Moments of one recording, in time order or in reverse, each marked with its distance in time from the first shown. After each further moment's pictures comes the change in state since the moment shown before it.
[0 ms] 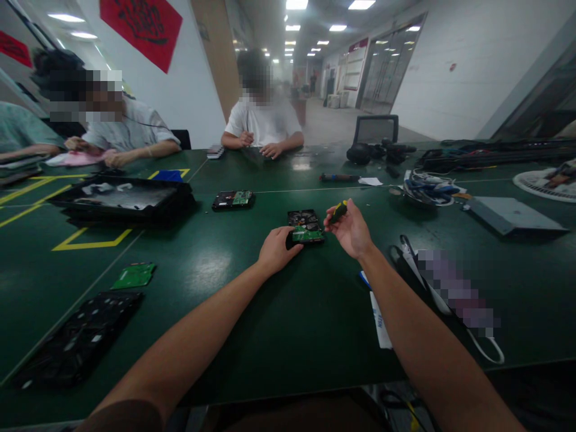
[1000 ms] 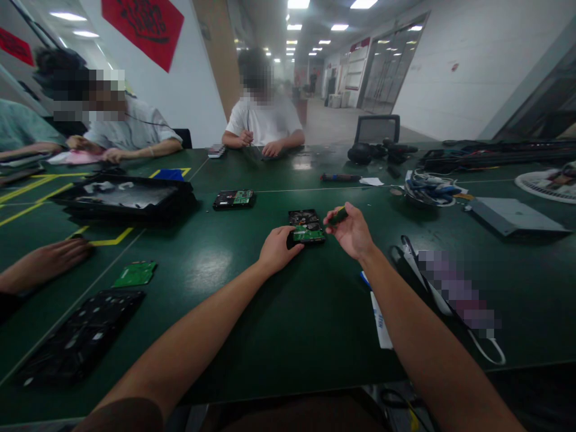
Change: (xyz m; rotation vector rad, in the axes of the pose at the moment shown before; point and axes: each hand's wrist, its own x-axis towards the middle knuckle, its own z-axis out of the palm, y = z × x) left_hand 0.000 -0.002 0.001 0.000 0.005 0.008; right_hand -0.004 -0.005 0.006 0.269 -0.016 0.071
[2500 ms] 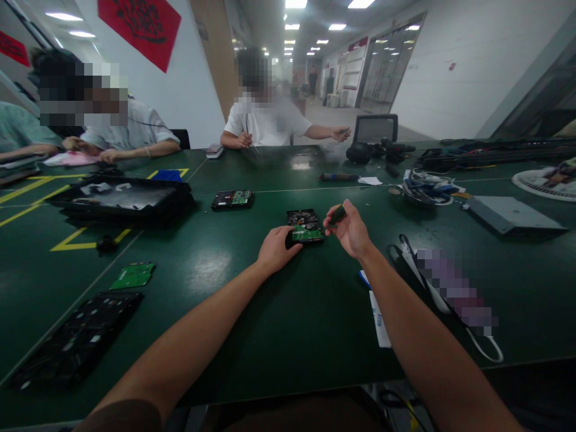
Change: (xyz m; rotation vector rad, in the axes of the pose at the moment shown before) left_hand 0.000 0.004 -0.004 0.005 -0.020 -0.011; right_hand 0.000 -0.001 0.001 -0.132 -0.020 -0.037
